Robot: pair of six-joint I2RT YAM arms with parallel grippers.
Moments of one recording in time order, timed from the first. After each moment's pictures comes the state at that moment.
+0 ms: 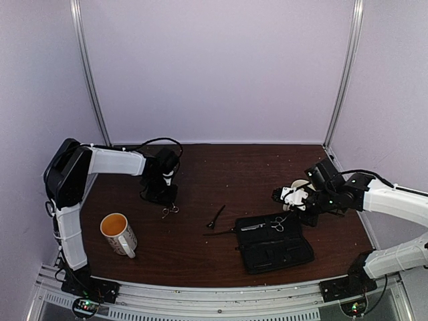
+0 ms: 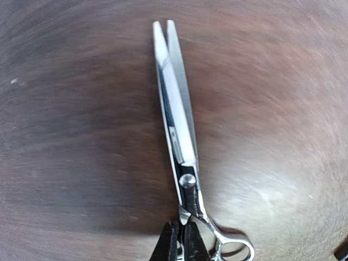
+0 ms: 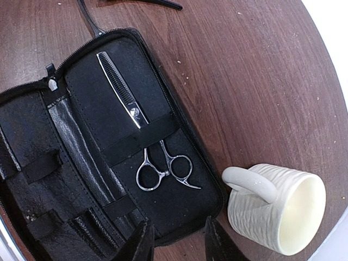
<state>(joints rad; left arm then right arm) -0.57 1.99 1.33 -0.65 -0.04 -0.44 0.64 1.13 0.76 -0.59 -0.04 -0.60</state>
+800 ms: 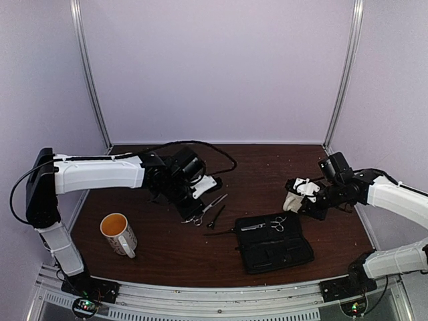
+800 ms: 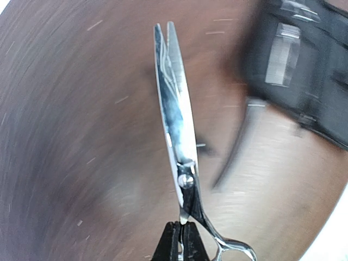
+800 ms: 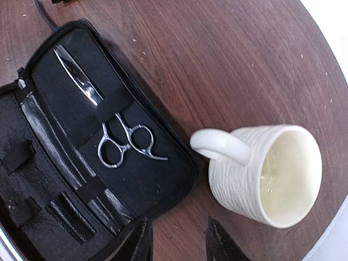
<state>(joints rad) -0.91 1.75 1.33 -0.69 0.02 0.07 0.46 1.12 0.76 -0.61 -0.11 -0.60</state>
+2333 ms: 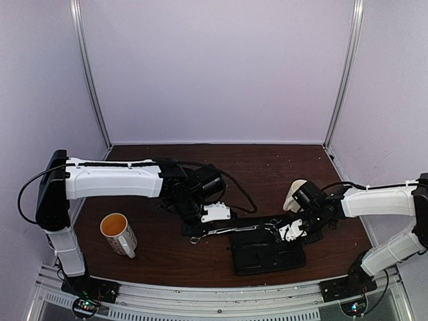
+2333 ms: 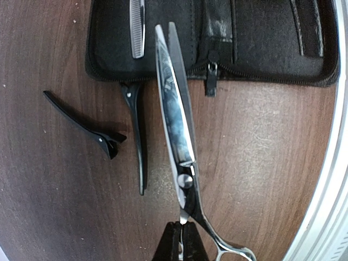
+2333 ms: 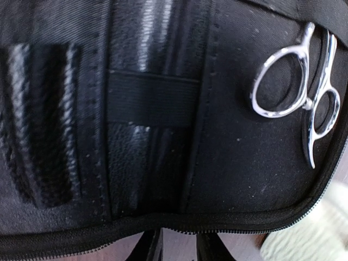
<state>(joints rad) -1.10 1.85 1.47 -0.94 -0.01 0.42 0.62 1.35 0.62 -0.55 0.07 -1.16</state>
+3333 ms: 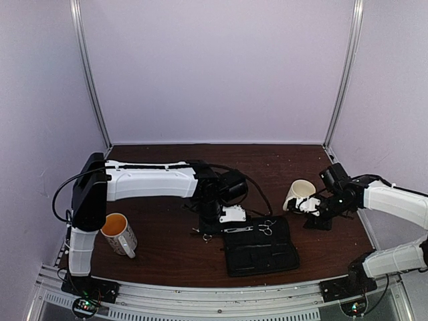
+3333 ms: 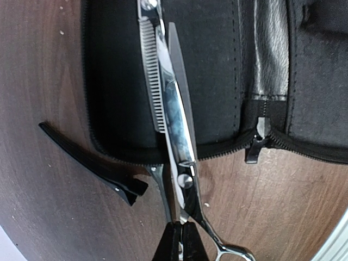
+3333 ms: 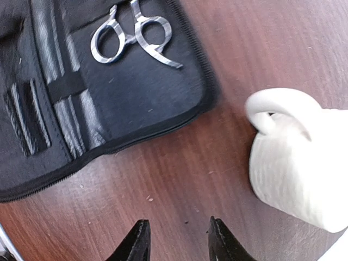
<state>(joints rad) -1.12 2.12 1.76 -1.05 -0.10 0.45 0.36 1.15 0.66 -0.65 -0.18 -0.89</state>
